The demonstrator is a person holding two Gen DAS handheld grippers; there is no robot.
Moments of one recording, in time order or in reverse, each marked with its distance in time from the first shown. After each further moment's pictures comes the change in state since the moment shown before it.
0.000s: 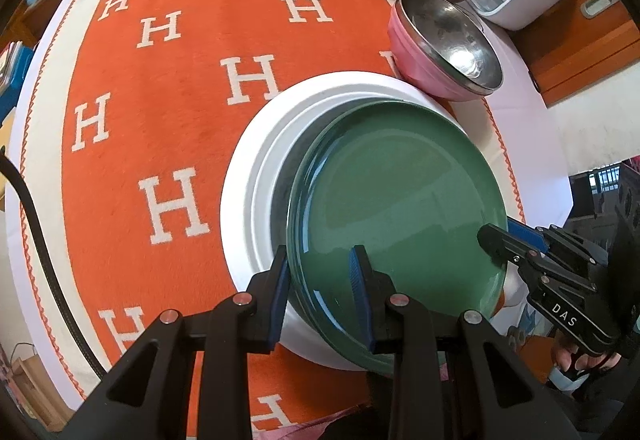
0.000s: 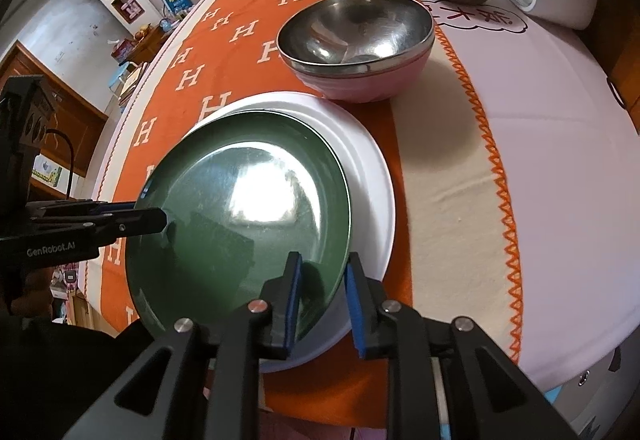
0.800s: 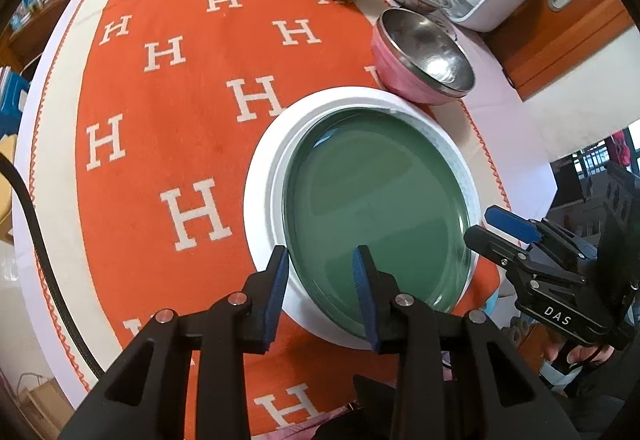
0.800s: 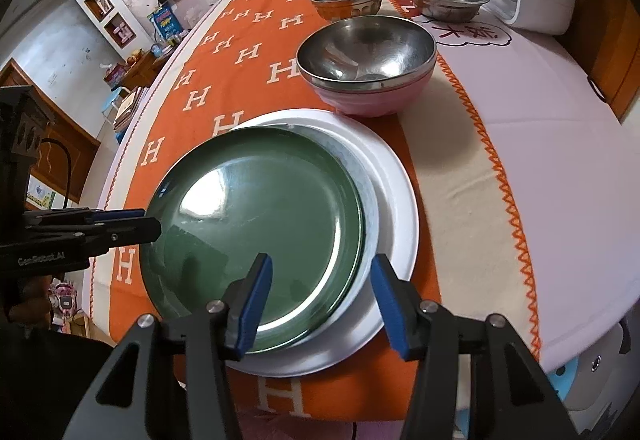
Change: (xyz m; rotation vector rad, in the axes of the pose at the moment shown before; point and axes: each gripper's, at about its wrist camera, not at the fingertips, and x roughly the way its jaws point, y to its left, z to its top) left arm -0.032 0.017 -0.014 0.085 -0.070 -0.051; right arm -0.012 0.025 -0.012 0.046 -0.101 -0.039
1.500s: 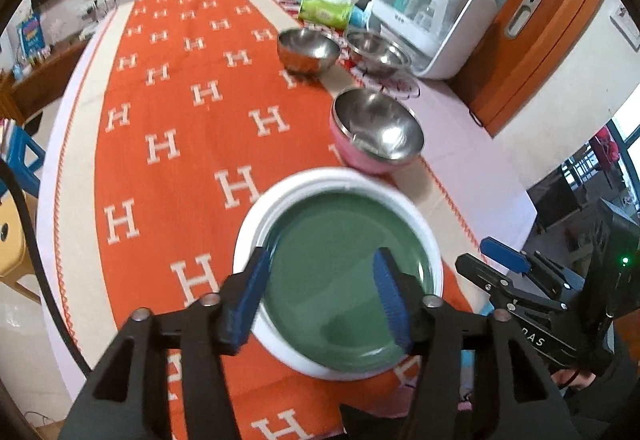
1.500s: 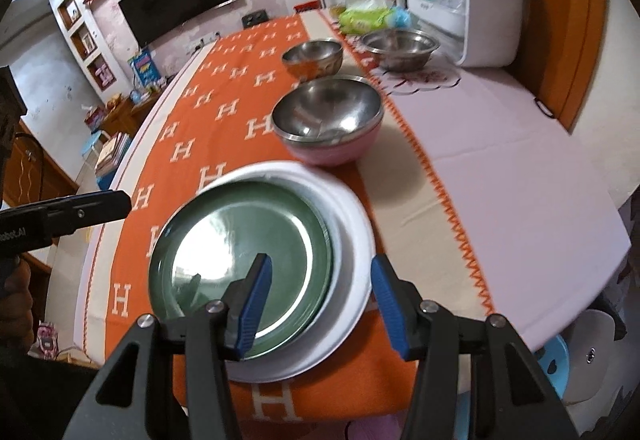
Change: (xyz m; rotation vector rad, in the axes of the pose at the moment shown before) left arm -0.055 -0.037 0.012 0.090 -0.230 0.011; right arm -0.047 -0.006 -0.011 0.056 -0.200 -0.101
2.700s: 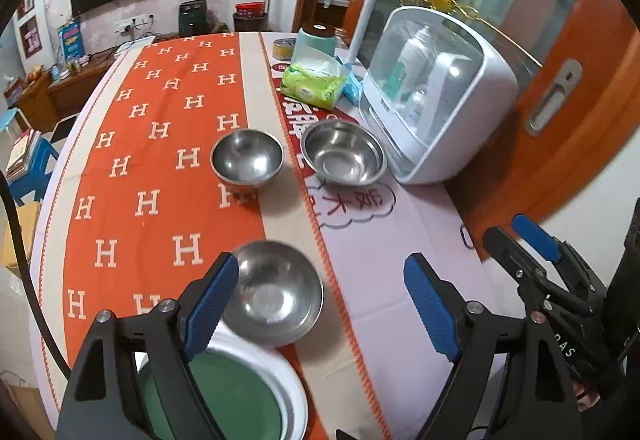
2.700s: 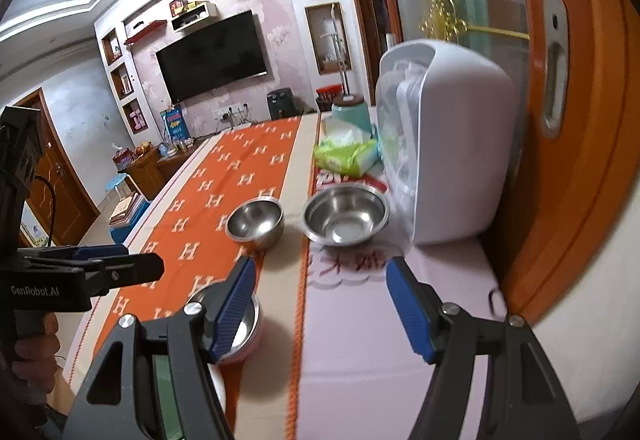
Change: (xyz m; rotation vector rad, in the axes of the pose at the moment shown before) left arm 0.042 -0.154 0.171 -0.147 -0.123 0.148; right arm -0.030 -0.153 0.201 -0.147 -0.260 0.115
